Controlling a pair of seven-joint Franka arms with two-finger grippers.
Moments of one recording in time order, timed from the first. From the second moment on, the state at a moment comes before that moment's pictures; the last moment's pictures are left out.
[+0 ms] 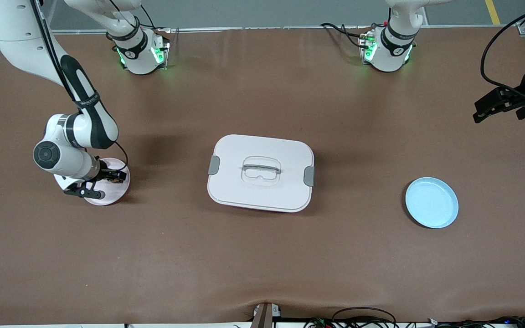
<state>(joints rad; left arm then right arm) 0.13 0.00 -0.18 -1.52 0.02 1.53 -0.11 -0.03 0.45 -0.03 -2.12 -0.04 2.44 0.13</state>
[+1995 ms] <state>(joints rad) 0.11 0.05 -0.31 -1.52 0.01 1.52 -0.11 0.47 0.30 0.00 -1.39 0.51 1.62 1.16</state>
